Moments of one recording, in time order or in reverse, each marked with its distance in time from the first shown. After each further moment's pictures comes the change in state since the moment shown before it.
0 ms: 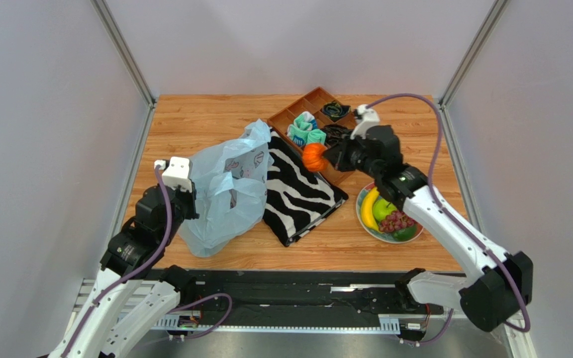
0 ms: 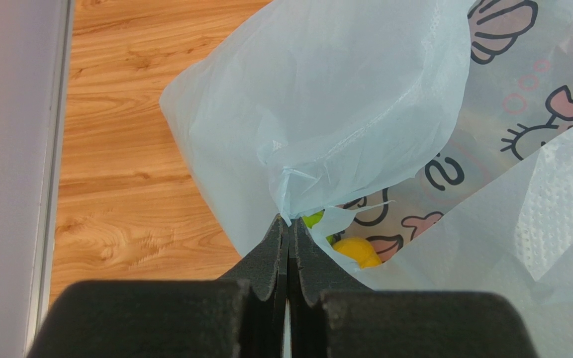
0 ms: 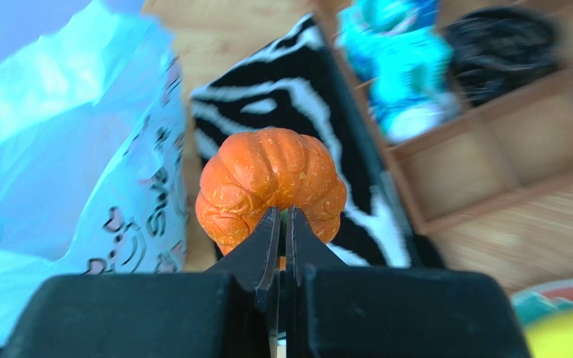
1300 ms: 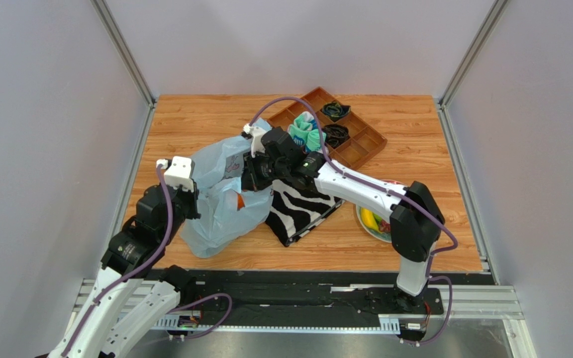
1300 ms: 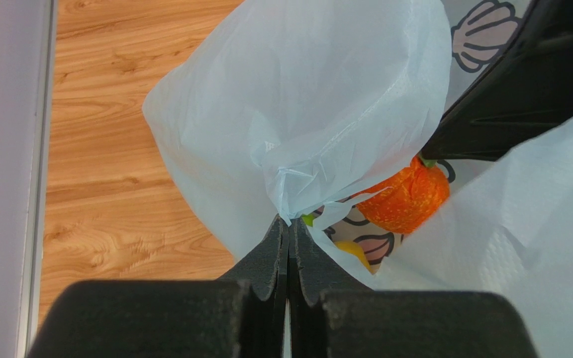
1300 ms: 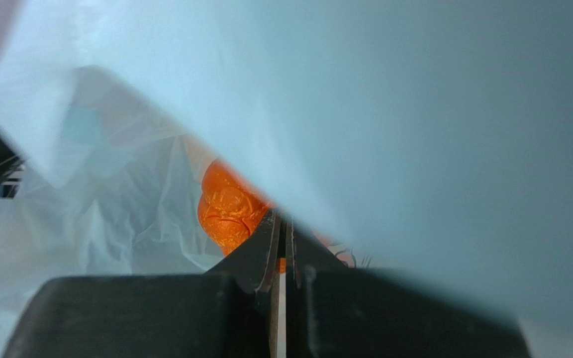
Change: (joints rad) left arm 0.000 0.007 0.000 0.008 0.033 0.003; right arm 0.432 0.666 0.490 -0.015 -0.229 -0.021
